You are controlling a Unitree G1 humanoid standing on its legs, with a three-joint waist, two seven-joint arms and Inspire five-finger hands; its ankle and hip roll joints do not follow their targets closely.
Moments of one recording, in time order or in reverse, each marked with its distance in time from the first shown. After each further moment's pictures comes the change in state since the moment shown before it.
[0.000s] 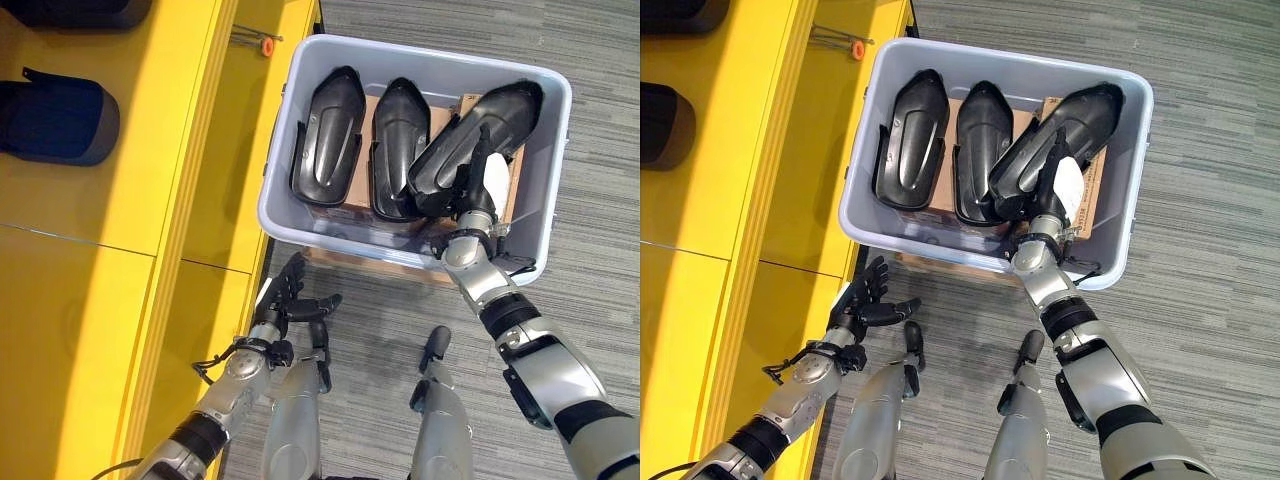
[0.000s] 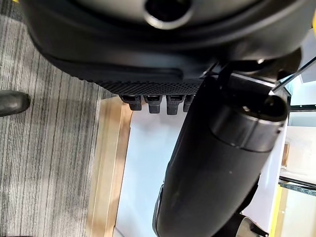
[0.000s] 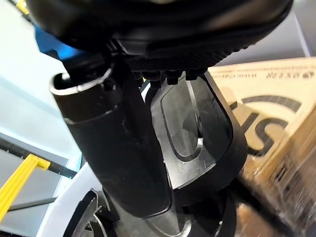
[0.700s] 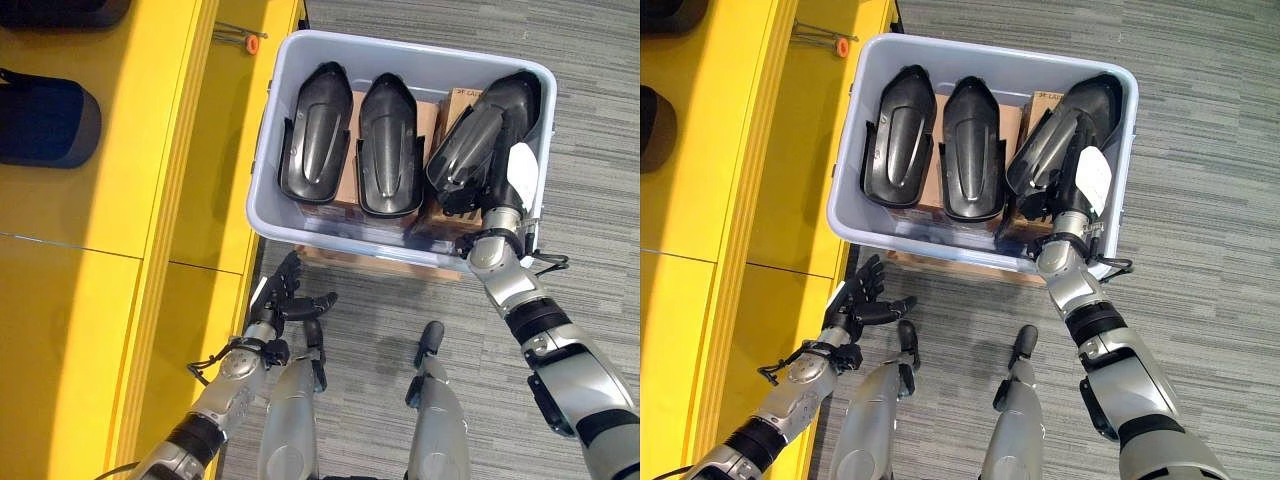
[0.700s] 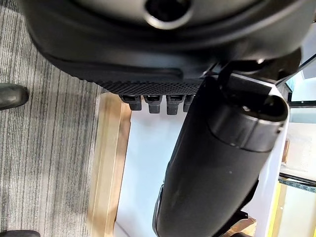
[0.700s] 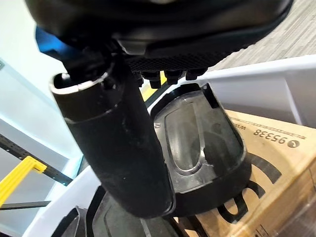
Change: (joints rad) left arm 0.015 0.000 0.039 0.000 0.000 0.000 -0.027; right arm 0.059 -0.118 -0.021 -0.107 -0.086 0.004 0.026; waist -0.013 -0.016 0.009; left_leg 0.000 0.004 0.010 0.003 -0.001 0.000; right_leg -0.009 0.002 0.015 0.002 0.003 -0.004
